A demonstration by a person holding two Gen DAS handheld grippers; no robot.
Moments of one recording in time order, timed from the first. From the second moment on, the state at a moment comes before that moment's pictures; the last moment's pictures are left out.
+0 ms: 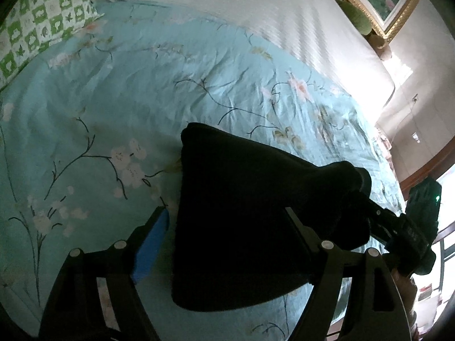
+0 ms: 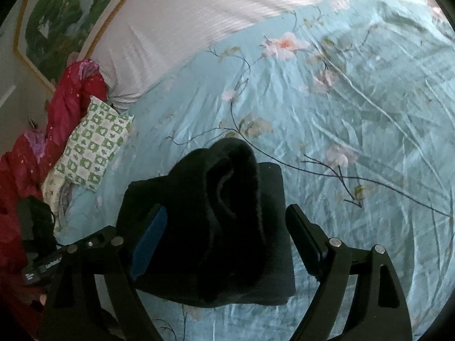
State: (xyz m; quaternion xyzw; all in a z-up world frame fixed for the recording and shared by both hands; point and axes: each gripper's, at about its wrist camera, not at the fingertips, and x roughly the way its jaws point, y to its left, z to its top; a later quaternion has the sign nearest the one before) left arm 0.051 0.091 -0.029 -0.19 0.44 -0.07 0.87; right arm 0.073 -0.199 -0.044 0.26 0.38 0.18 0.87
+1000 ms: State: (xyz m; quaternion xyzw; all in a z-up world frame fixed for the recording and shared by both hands) left arm 0.074 0.100 -0.073 -0.21 0.47 -0.07 0.85; right arm 0.080 -0.214 -0.087 0.29 0.40 0.23 0.84
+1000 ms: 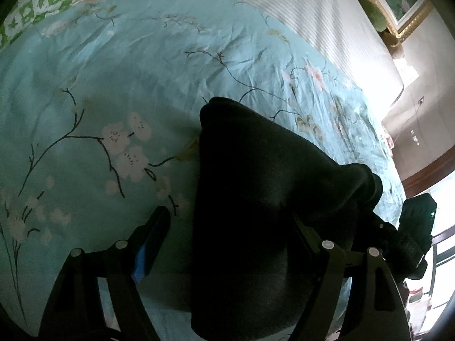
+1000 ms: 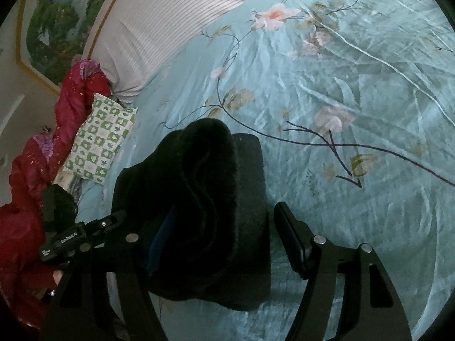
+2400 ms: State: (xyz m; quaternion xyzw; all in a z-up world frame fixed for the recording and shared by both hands) left arm 0.084 0.152 0.004 -0.18 0.40 -0.01 0.90; right arm 0.145 -0.129 -0.013 0.21 0.36 0.33 0.85
